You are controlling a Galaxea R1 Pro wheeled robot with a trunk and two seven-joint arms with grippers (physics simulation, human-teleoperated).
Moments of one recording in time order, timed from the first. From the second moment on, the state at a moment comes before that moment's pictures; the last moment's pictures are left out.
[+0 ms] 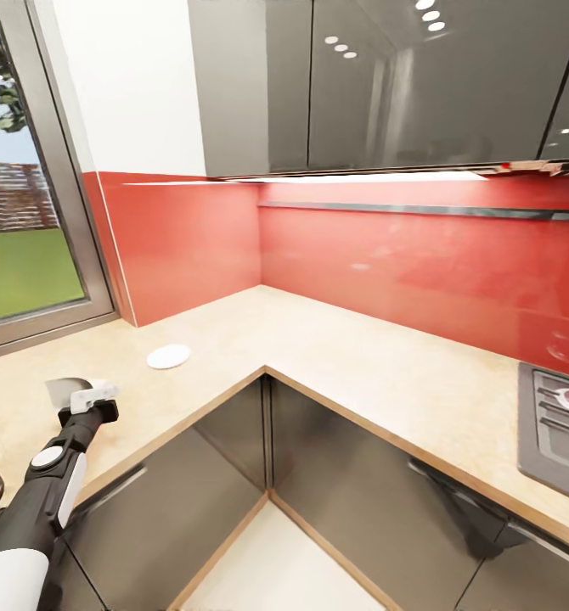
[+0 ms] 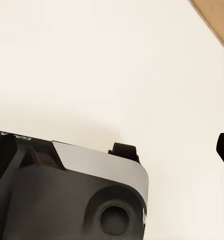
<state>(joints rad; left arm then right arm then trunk) -0.56 0.18 0.34 -0.98 -0.03 0.04 -0.10 -0.03 -0.01 0.19 -0.31 0.00 -0.10 0.00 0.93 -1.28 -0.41</state>
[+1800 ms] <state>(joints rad) -0.35 0.17 0.04 -1.54 -0.02 0.26 -0.11 -0.03 -0.01 0.19 -0.31 0.00 -0.10 0.00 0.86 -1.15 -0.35</state>
